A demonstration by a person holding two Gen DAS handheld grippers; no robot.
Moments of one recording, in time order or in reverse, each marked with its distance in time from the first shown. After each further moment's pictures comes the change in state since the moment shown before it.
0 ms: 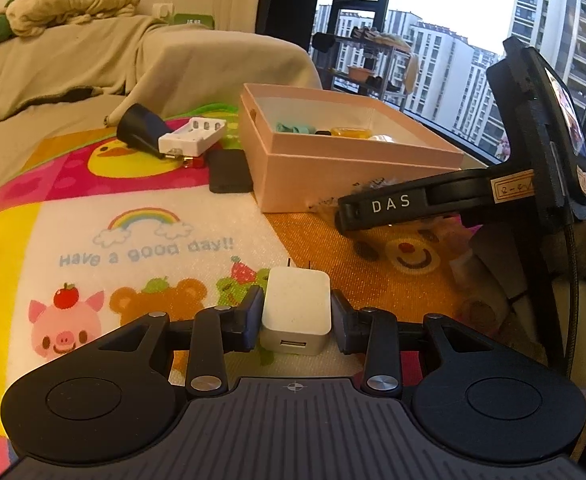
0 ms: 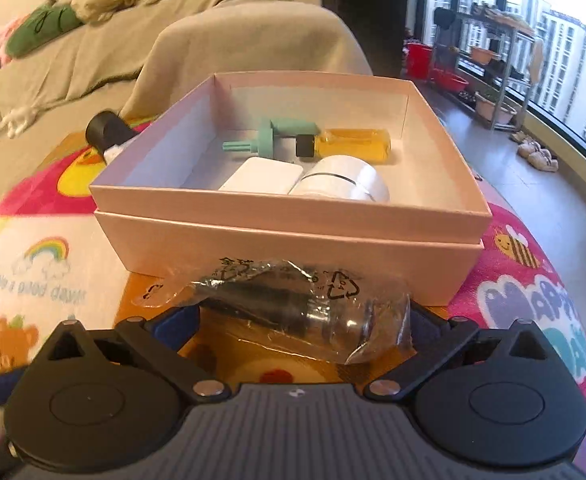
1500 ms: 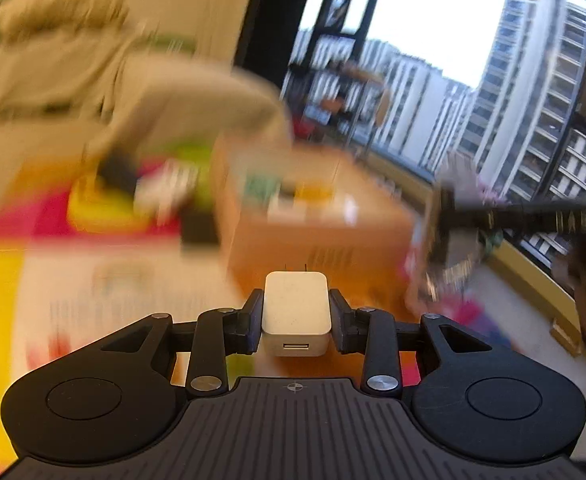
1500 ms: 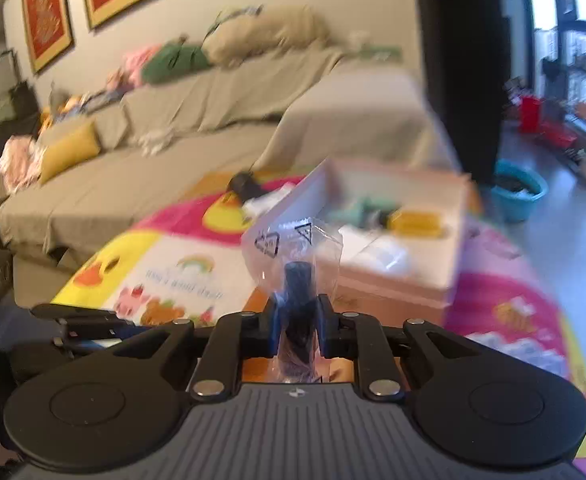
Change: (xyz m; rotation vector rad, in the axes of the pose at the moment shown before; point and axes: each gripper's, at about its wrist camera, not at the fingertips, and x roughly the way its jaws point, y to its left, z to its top) left arm -0.027 -0.001 0.057 -0.013 -0.114 -0.117; right arm -0.130 -0.064 0.021 -0.150 -0.146 0.358
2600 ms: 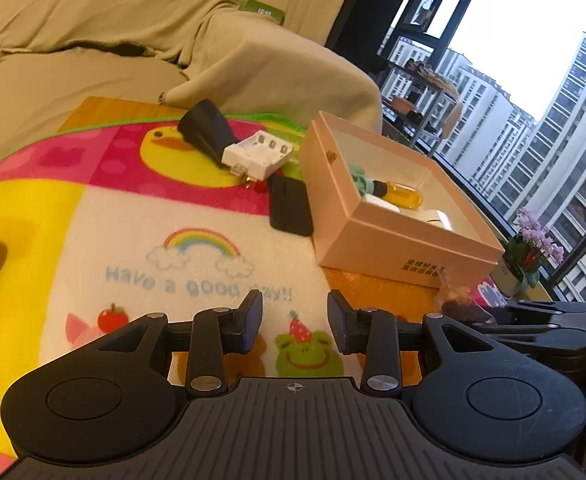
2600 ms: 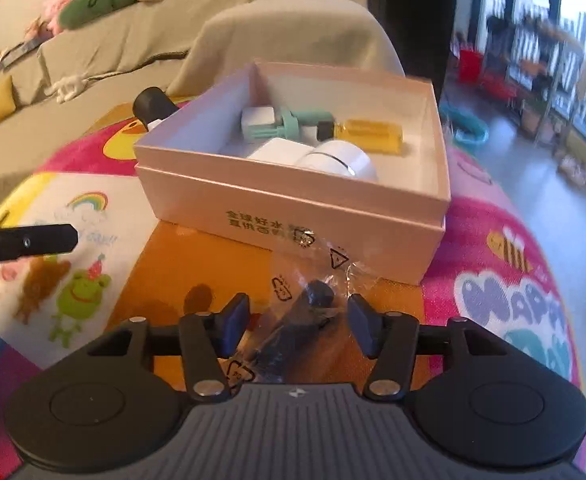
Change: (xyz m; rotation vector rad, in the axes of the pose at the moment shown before) left arm 0.022 0.072 -0.028 -0.269 0.092 0.122; right arm 0.105 0.003 -0.040 -0.005 0.214 -0.208
